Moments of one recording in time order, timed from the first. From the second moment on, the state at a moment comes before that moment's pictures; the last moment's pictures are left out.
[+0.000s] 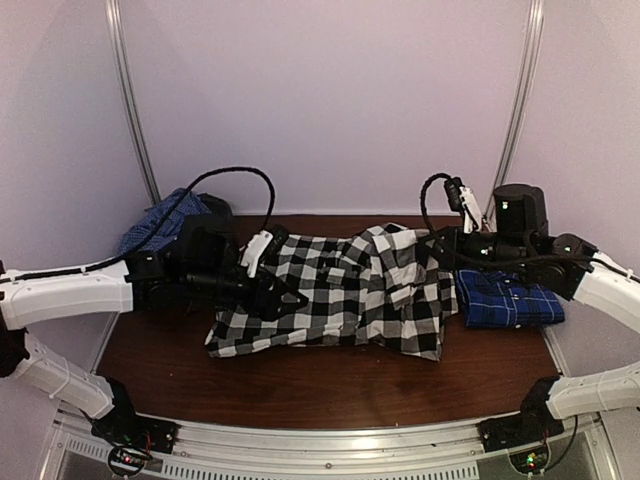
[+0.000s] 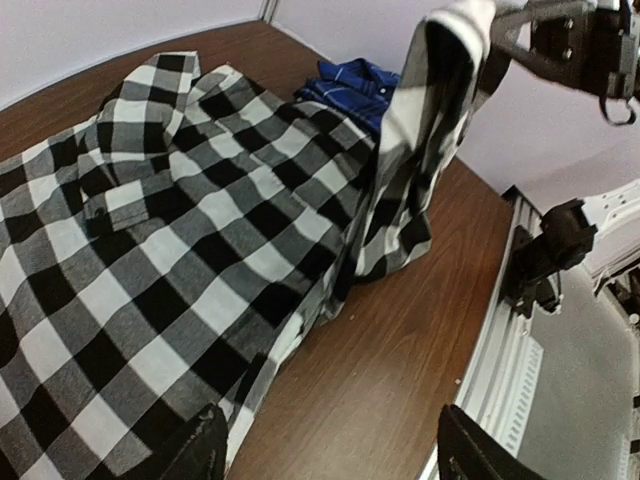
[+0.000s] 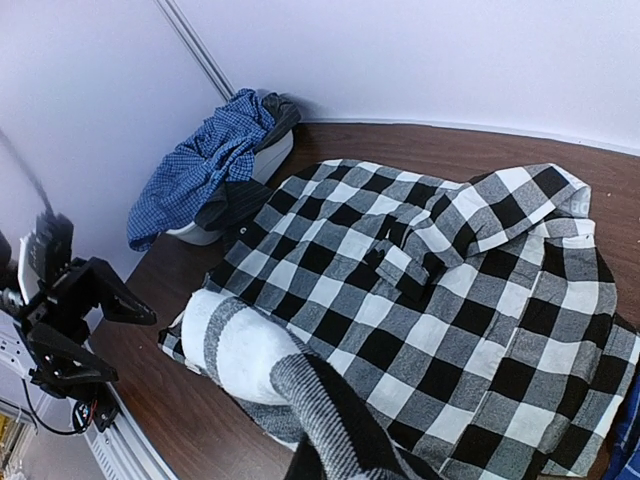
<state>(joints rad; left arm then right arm) -0.90 1.32 0.97 -0.14 0.30 -0.32 0.67 1.01 0.95 -0.33 -0.10 0.41</state>
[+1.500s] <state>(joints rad) -0.87 1.50 1.02 -0.63 -0.14 0.25 0.62 1.09 1.12 -0.52 -0.06 0.38</state>
